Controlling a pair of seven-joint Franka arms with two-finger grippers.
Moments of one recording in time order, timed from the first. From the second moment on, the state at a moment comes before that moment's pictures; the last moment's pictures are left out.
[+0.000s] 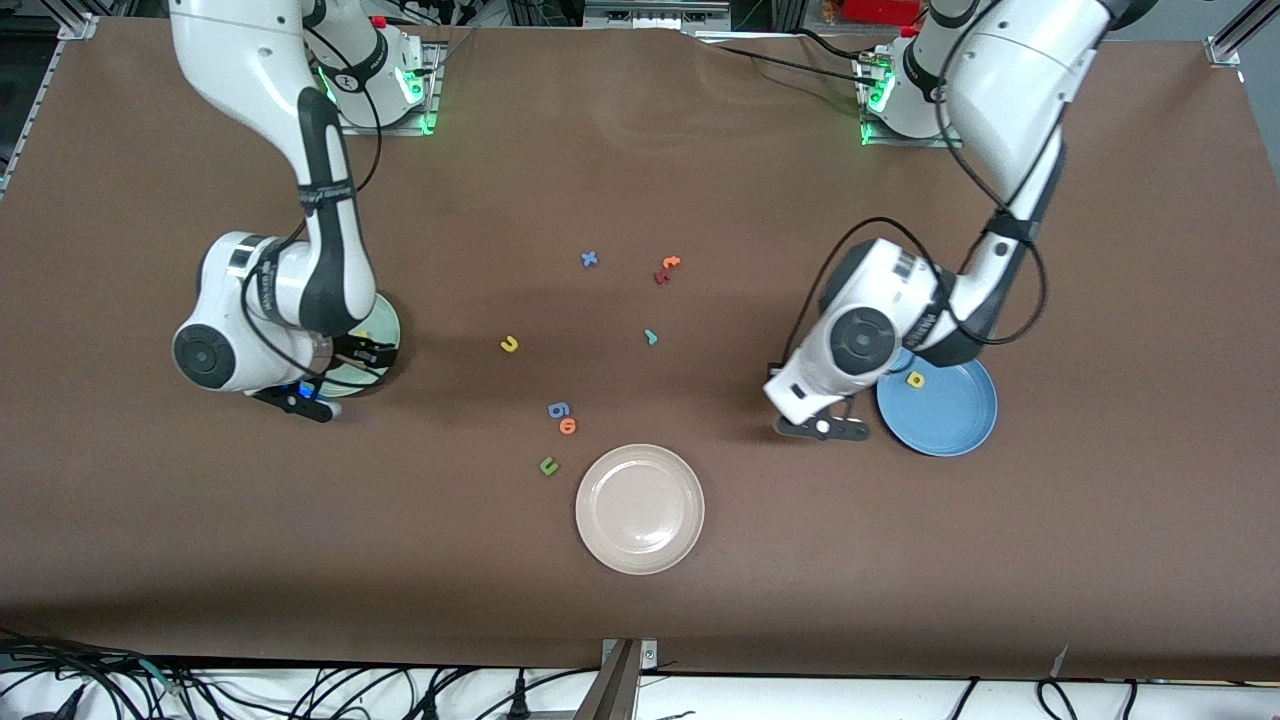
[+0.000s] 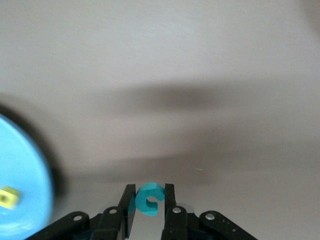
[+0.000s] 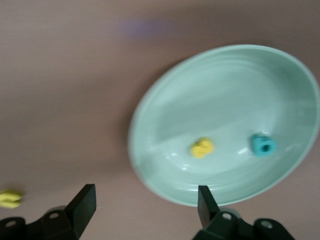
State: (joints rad) left arm -0.16 0.65 -0.25 -1.61 0.15 2.06 -0.34; right arm 0.78 0.60 -0.69 -1.80 0.46 1.88 0.20
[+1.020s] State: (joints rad) left arm 0.07 0.65 -0.24 -1.63 0.20 2.00 0.29; right arm 1.07 0.69 -0.63 -1.82 0.63 2.24 0.67
